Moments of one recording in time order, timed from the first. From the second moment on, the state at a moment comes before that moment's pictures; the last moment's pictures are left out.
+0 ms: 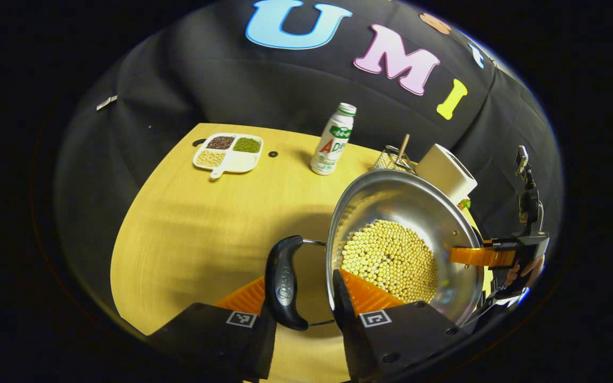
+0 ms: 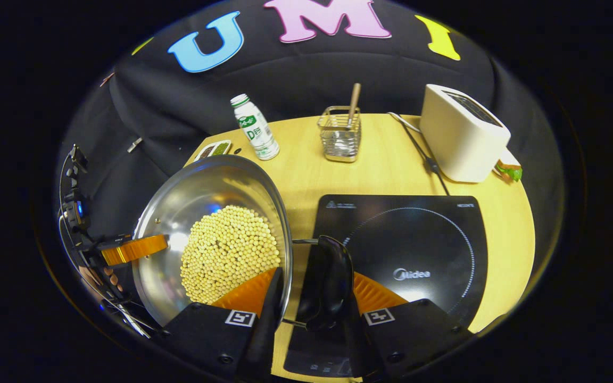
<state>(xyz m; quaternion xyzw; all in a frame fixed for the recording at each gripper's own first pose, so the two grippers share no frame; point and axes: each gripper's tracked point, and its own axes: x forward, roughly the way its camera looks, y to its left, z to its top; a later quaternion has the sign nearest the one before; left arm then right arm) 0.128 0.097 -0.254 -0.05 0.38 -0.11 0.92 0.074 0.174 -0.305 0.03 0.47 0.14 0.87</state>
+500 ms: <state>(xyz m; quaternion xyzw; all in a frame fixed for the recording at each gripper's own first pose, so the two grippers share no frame) 0.138 -0.028 -0.250 -0.03 0.39 -0.16 0.91 0.070 0.054 -0.288 0.06 0.46 0.09 0.88</state>
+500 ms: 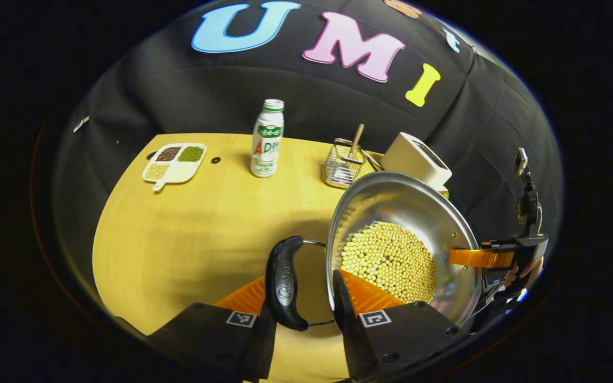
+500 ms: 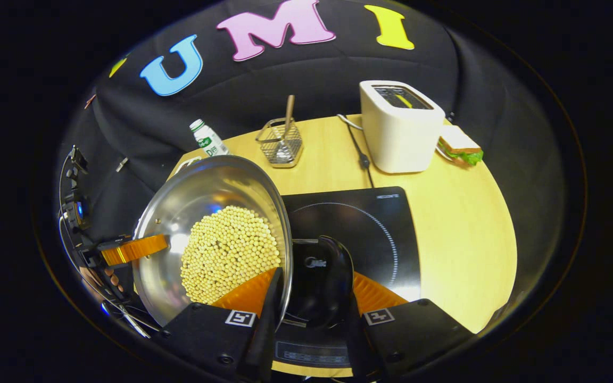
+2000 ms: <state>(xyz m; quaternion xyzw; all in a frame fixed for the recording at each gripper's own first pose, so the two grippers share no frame) 0.163 -0.144 -0.312 -0.06 0.41 -0.15 0.90 0.101 -0.068 -0.330 0.07 0.48 0.08 0.87</state>
